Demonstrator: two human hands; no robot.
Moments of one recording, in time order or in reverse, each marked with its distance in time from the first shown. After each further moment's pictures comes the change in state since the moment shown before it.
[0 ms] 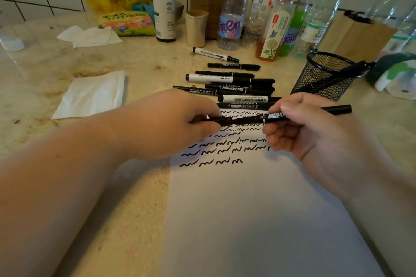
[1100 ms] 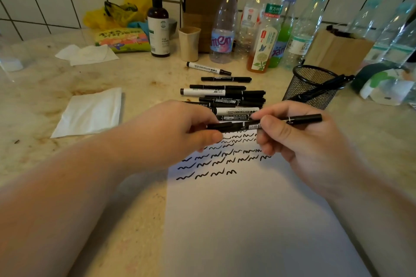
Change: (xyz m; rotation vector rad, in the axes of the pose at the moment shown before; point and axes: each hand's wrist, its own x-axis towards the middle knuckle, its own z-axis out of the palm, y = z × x) left_hand 0.001 0.007 -0.002 -0.126 0.042 -0.007; right_hand 0.001 -0.003 -0.002 -0.163 -0.056 -0.165
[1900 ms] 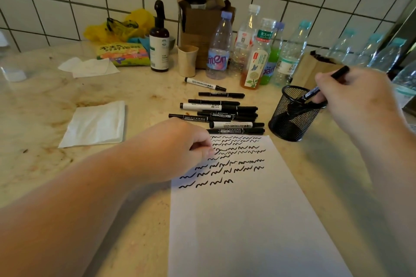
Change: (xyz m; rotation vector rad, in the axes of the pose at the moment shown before) left_hand 0.000 -0.013 0.005 0.126 0.040 0.043; right_hand 0.042 -0.065 -0.051 -0.855 0.686 0.070
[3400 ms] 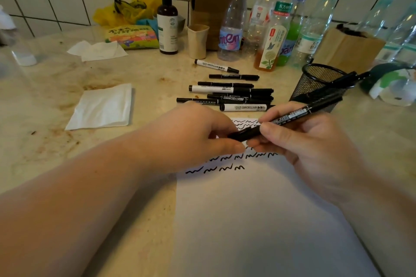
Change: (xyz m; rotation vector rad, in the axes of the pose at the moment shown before) left_hand 0.000 0.019 0.000 -0.009 -0.038 0.081; right_hand -0.085 0.016 0.049 0.895 -0.728 -0.026
